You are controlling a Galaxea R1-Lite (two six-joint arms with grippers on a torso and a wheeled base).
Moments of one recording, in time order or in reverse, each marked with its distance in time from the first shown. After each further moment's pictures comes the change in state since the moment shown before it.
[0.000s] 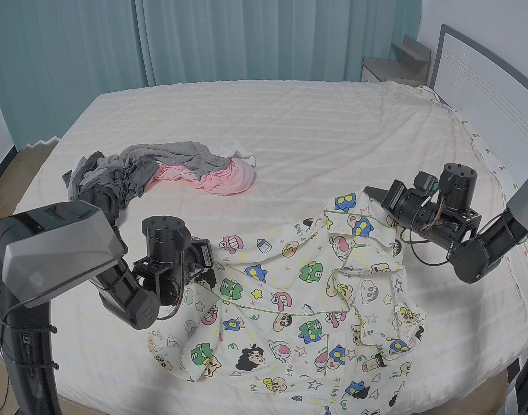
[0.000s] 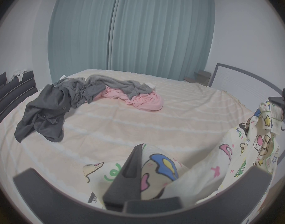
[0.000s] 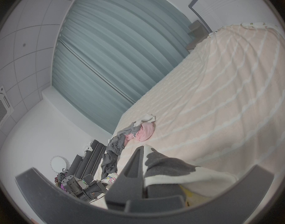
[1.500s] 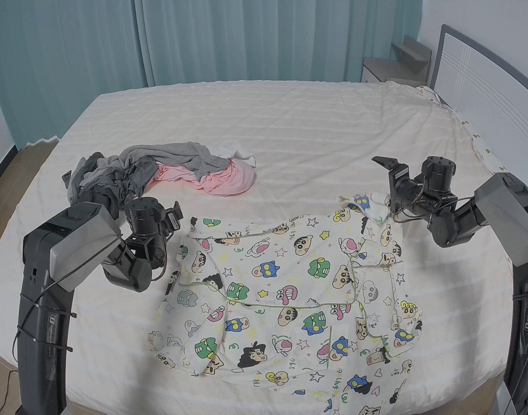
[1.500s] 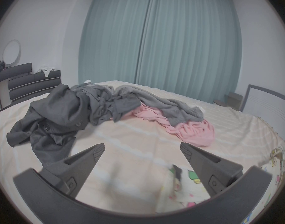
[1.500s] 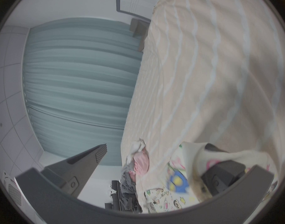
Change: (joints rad) left arm 0.243 0.242 -0.418 -0.011 0.070 -0.040; right arm -0.175 0.316 -0.534 0.222 -0.028 0.553
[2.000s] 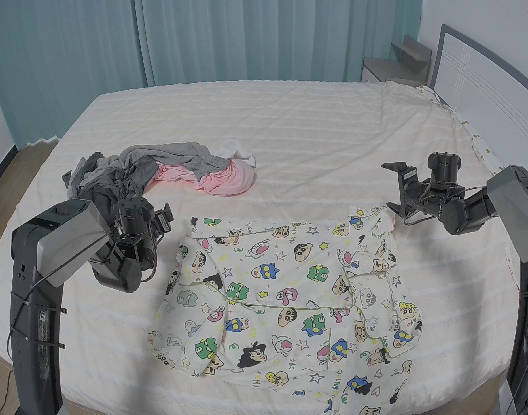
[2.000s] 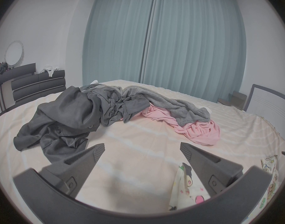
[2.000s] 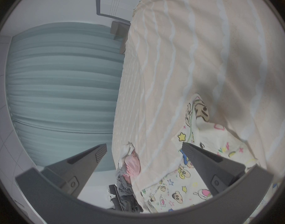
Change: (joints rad) left arm 0.017 -0.075 0.129 0.003 -0.014 -0.001; right arm -0.026 -0.055 -0.001 0.245 0.014 0.005
